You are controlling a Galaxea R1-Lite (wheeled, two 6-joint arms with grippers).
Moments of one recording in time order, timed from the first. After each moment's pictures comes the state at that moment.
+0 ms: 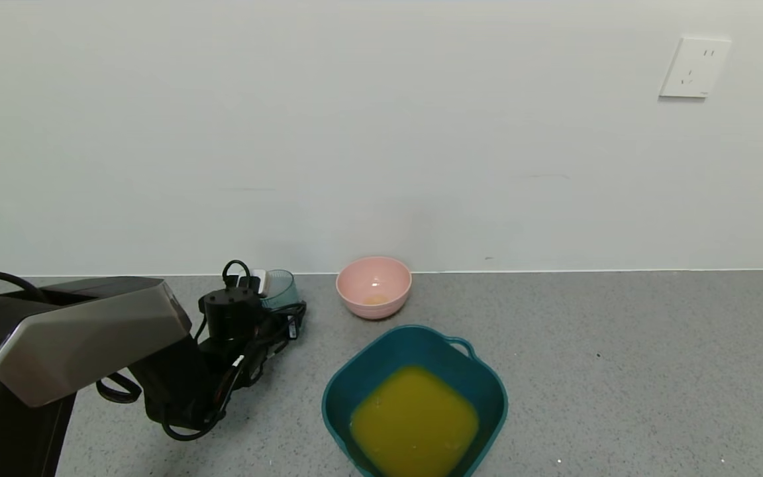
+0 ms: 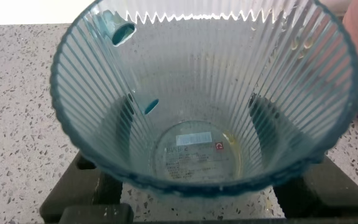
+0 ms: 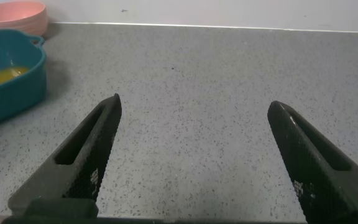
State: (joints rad) left arm -0.18 2.37 -0.83 -1.28 0.19 -0.05; right arm 0.00 0.00 0.00 0.01 -0.01 0.01
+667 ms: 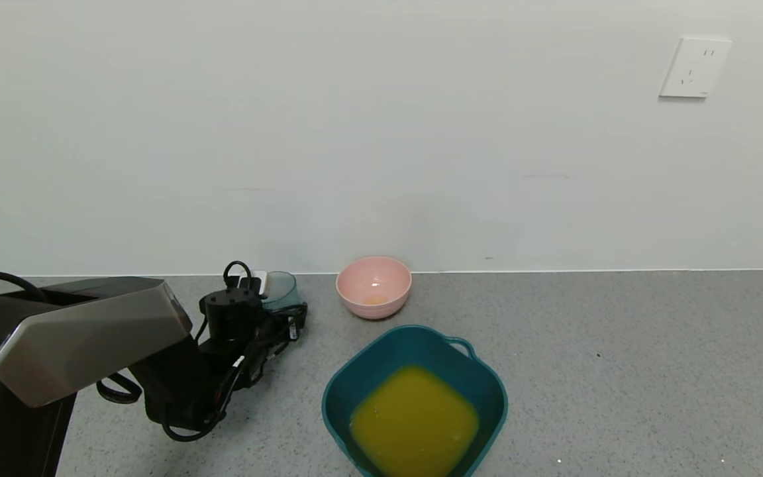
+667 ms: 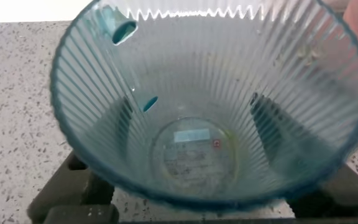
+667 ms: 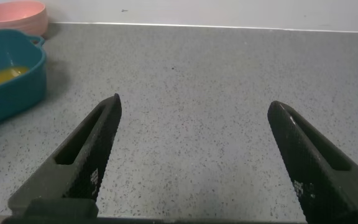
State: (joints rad) left arm -0.18 2.37 -0.83 -1.27 0.19 -0.04; right arm 0.00 0.00 0.00 0.01 -0.01 0.01
